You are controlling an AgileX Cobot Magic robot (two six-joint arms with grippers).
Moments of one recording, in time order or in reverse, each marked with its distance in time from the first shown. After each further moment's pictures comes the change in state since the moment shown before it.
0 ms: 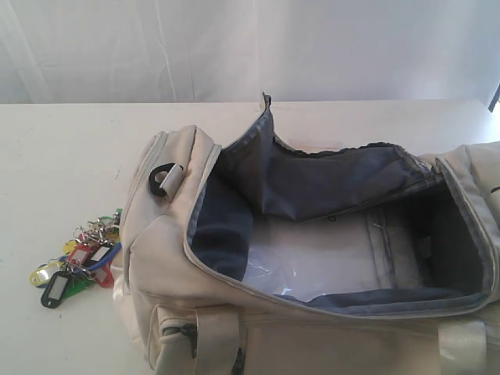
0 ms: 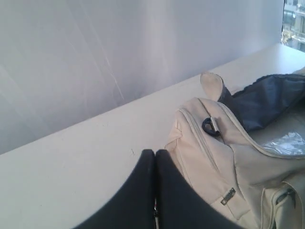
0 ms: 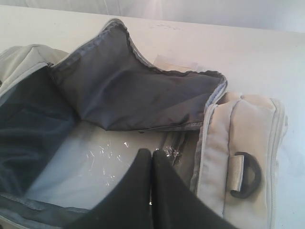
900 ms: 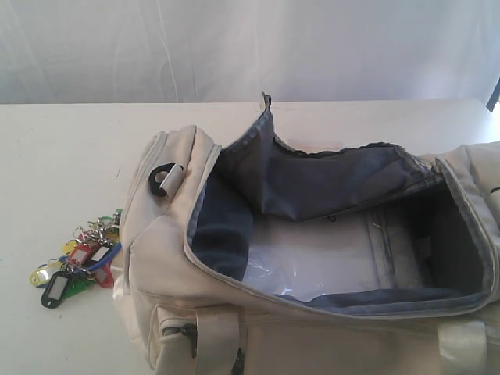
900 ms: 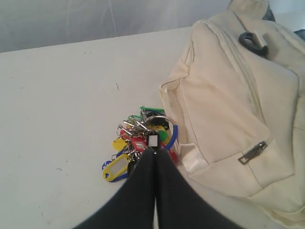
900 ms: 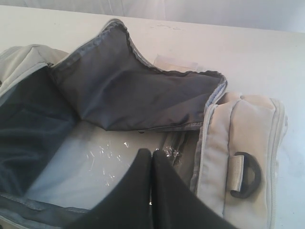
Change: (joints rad) left arm 0.003 -0.169 0.805 -0.100 -0.503 0.004; right arm 0.000 -0.002 0.000 0.000 0.000 0.000
